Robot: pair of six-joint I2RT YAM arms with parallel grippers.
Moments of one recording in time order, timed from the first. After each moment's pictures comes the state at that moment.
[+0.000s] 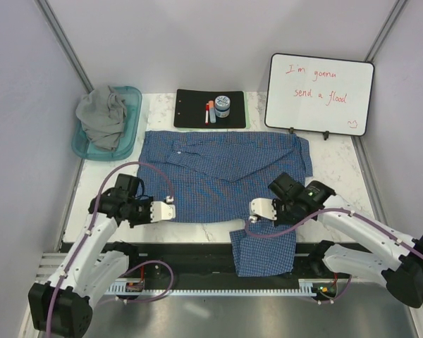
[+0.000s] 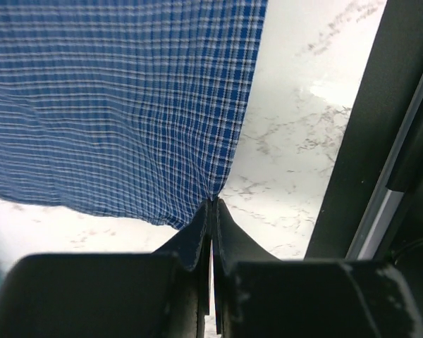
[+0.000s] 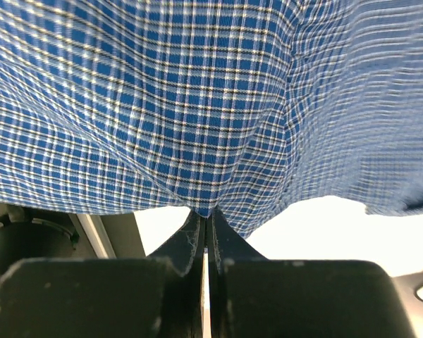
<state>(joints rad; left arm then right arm) -0.20 0.81 0.57 -1.00 0.30 1.27 0.74 1.05 0.77 -1.07 0.00 -0.82</state>
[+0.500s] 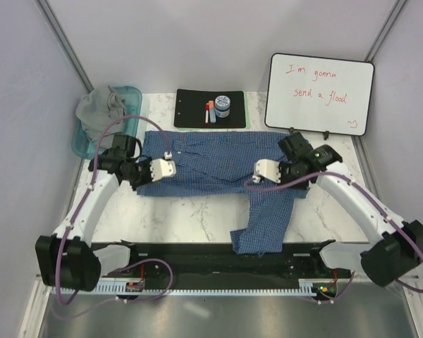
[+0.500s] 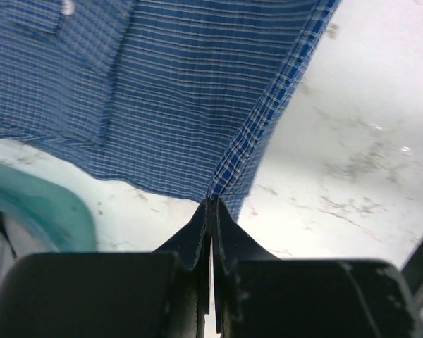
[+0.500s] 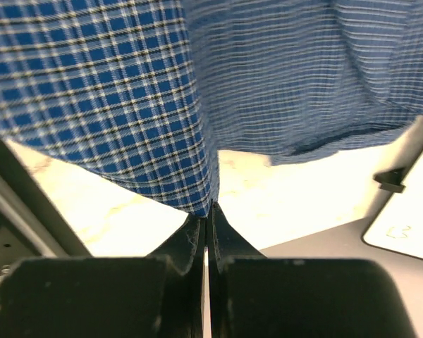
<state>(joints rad) -0.13 1.16 0.96 -0.95 0.35 1.23 0.47 1.24 1.12 -1.14 0.01 -0.99</state>
